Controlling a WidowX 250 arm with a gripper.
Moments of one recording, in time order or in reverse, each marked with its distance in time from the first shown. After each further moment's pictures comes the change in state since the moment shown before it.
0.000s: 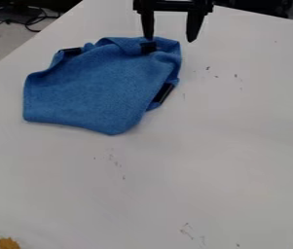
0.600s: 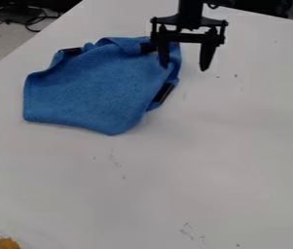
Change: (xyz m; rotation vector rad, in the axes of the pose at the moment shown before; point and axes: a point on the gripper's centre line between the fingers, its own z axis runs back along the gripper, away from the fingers) arm -0.002 -0.027 -0.054 -0.014 0.102 -0.060
